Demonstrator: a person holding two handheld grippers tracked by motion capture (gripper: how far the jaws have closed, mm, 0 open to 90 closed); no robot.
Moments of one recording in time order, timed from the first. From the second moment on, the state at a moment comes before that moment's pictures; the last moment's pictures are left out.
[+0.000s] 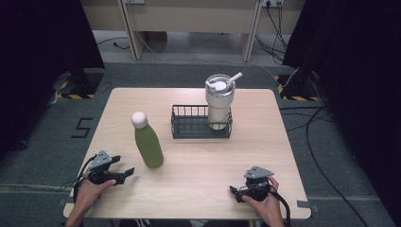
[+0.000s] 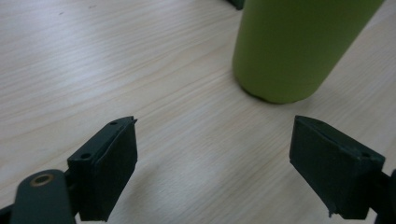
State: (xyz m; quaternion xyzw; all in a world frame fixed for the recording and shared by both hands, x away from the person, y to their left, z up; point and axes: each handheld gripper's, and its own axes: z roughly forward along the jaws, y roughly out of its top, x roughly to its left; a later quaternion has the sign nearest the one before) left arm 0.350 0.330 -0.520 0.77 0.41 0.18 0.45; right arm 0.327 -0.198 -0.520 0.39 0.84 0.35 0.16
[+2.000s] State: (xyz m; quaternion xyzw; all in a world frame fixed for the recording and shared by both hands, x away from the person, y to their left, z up) left arm 0.378 0.252 -0.515 0.72 0.35 0.22 0.55; right arm 0.328 -0.197 -0.520 0.38 0.84 0.35 0.16
